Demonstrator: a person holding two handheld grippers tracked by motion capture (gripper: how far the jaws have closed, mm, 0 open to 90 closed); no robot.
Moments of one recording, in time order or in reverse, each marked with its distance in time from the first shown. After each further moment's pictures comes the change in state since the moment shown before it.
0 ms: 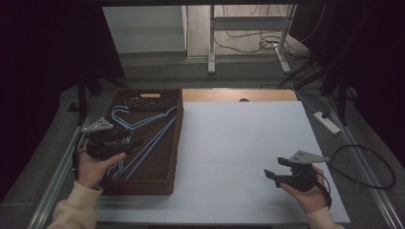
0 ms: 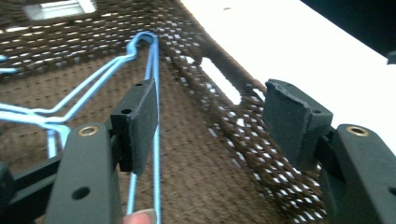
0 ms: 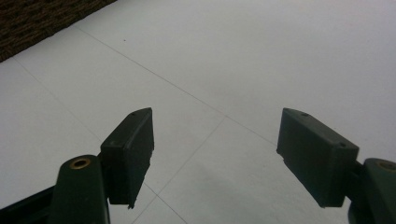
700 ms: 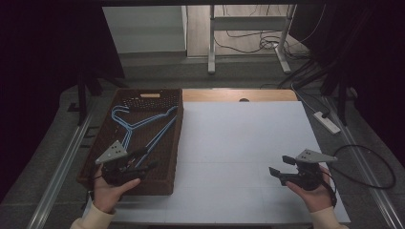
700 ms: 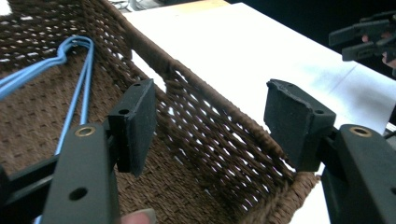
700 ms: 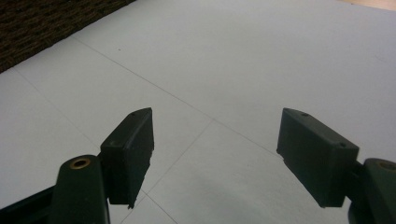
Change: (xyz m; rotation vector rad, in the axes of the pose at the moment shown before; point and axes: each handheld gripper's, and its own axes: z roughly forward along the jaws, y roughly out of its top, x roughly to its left) left arm -0.049 -0.044 0.012 -0.091 -0.097 0.070; right arm -0.012 -0.001 -0.009 -0.032 -0.001 0.014
